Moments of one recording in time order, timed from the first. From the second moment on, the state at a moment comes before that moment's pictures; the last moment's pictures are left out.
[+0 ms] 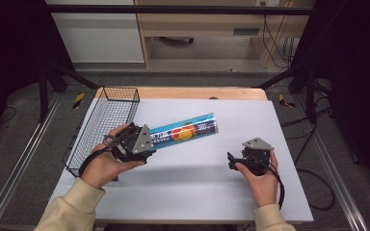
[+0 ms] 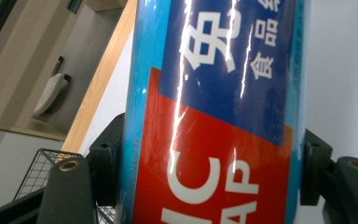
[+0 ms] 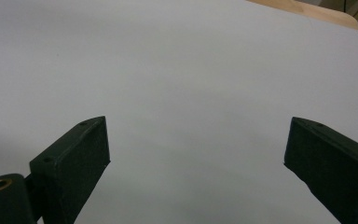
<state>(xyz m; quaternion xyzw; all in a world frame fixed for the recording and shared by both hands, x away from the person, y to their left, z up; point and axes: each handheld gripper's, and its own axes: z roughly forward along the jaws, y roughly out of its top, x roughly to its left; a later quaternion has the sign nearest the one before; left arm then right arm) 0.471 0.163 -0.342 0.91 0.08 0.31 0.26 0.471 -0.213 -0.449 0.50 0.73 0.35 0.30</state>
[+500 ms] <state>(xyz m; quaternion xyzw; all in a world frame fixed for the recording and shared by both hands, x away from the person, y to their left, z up) 0.461 0.175 -0.315 0.90 0.13 0.33 0.24 0.457 -0.219 -0.451 0.54 0.70 0.35 0.32</state>
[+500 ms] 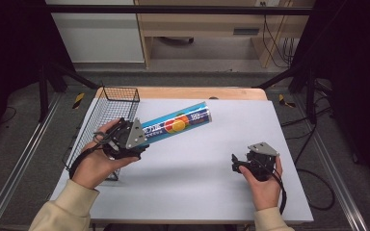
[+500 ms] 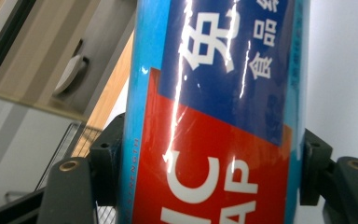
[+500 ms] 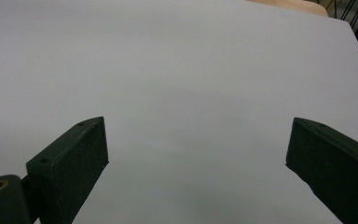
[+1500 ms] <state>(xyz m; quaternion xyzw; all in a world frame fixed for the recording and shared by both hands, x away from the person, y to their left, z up) 0.434 0.235 -0.303 0.88 0.25 0.35 0.19 0.456 -0.226 -0.451 0.56 0.68 0.34 0.32</state>
